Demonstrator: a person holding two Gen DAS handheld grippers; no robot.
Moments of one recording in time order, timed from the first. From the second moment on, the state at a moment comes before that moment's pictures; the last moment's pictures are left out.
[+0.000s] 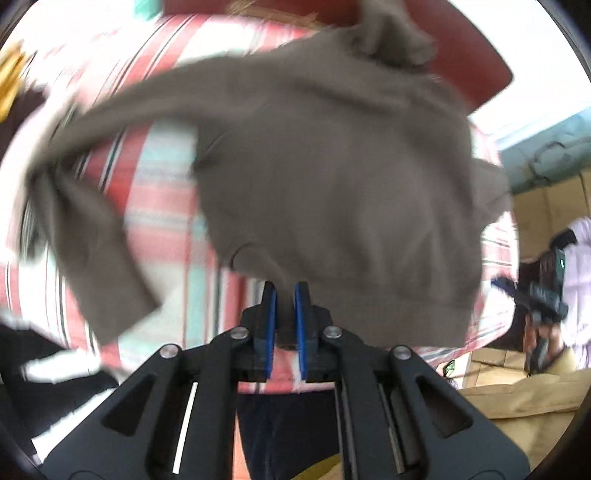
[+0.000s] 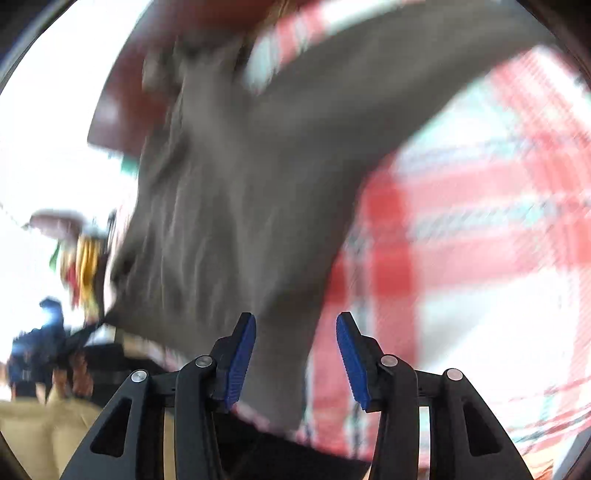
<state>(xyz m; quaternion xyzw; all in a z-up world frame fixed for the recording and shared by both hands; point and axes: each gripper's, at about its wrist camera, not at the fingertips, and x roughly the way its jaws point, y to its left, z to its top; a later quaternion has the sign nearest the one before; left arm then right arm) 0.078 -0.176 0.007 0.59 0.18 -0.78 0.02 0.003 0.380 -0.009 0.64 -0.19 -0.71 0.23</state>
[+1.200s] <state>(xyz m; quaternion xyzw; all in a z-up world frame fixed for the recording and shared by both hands) -0.158 0.021 -0.023 0.60 0.09 -0.79 -0.10 -0.218 0.272 -0.034 0.55 0.30 -0.64 0.44</state>
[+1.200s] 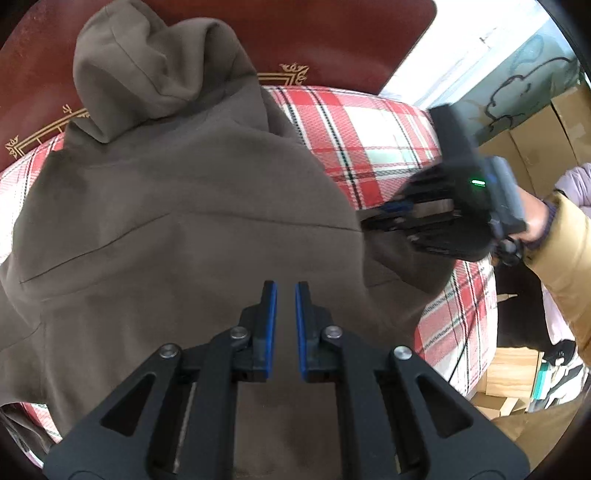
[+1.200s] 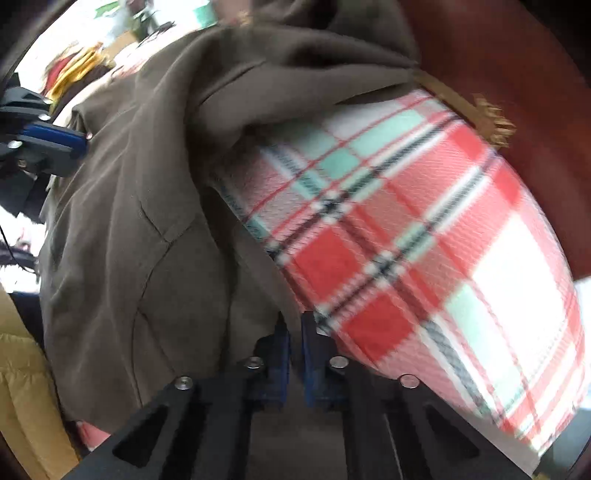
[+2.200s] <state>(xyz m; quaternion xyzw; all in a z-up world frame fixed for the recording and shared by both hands) -0.206 0.021 -0.075 0.62 0.10 -0.78 -0.05 -0.285 0.279 -0.010 0.59 -0.01 -0.68 0.44</state>
